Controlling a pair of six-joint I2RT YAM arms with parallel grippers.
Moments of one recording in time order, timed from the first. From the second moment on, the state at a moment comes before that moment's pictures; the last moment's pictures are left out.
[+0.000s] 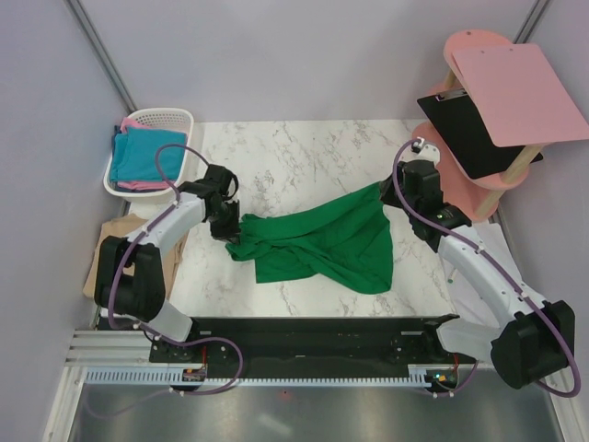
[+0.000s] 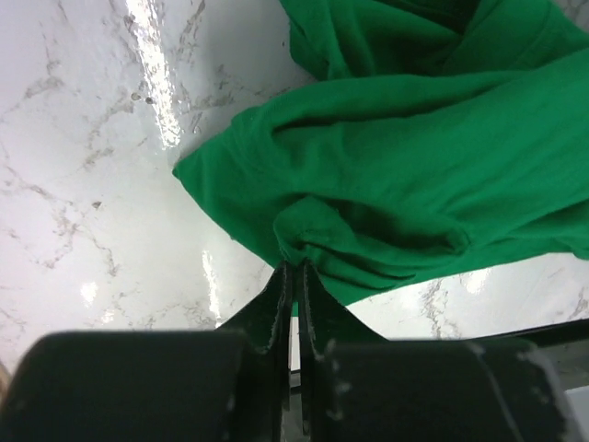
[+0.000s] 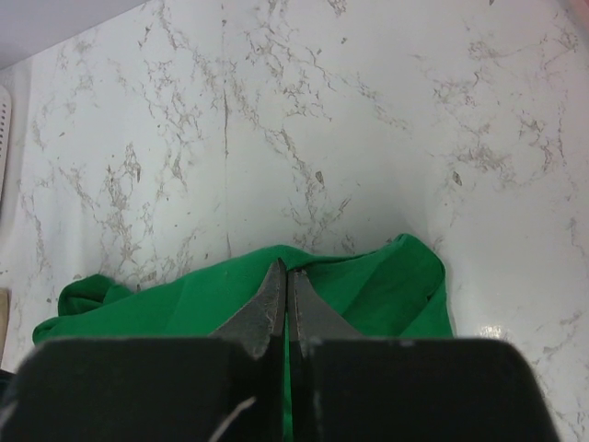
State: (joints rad) left arm -0.27 1.53 1.09 -0.81 0.11 -0.31; right arm 0.35 1.18 0.94 -0.22 0.19 0.55
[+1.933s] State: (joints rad) left arm -0.29 1.53 2.03 -0.98 -0.07 -0.16; right arm 0.35 0.92 1.15 -0.48 0.19 0.31
